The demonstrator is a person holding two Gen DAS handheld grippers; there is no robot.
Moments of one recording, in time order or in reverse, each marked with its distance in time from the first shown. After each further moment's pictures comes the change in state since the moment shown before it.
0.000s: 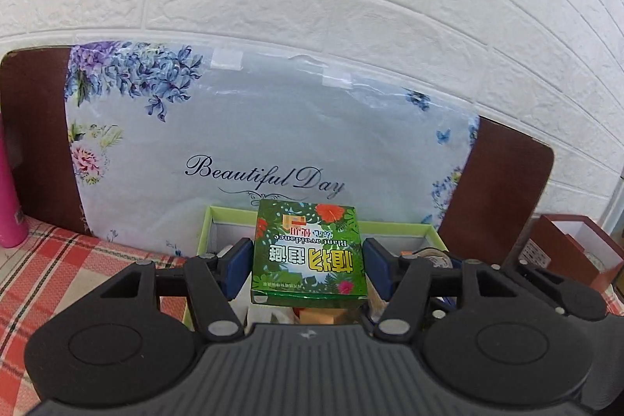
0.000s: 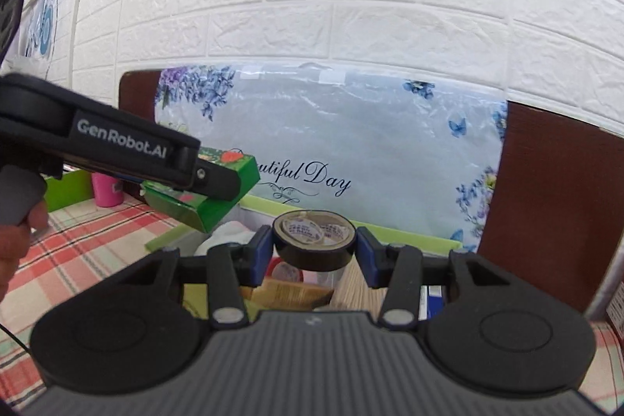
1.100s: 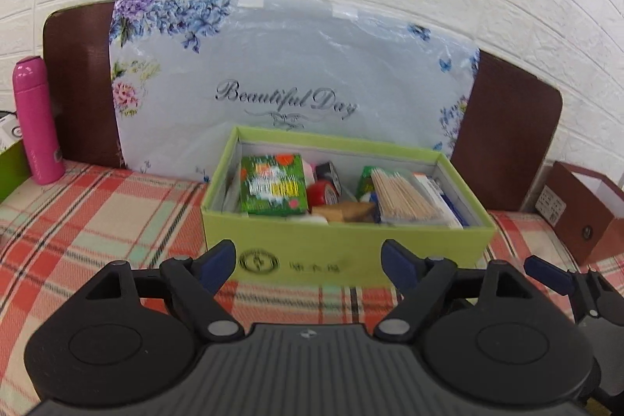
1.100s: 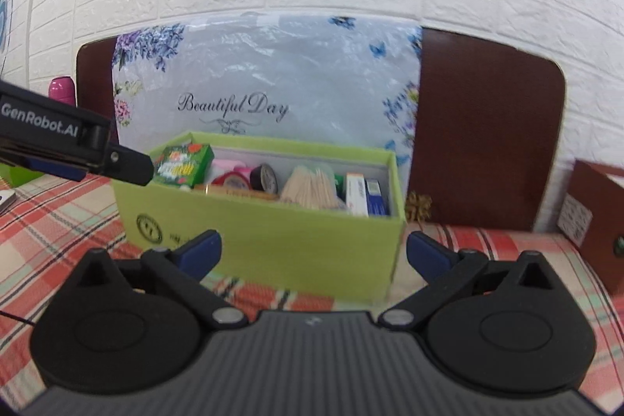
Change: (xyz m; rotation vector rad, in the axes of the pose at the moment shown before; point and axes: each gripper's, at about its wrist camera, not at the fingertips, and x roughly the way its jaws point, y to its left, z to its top) left arm -0.045 -0.025 -0.075 0.013 0.082 0.110; right arm -0.059 -0.002 -0.075 0.108 0.069 -0.168
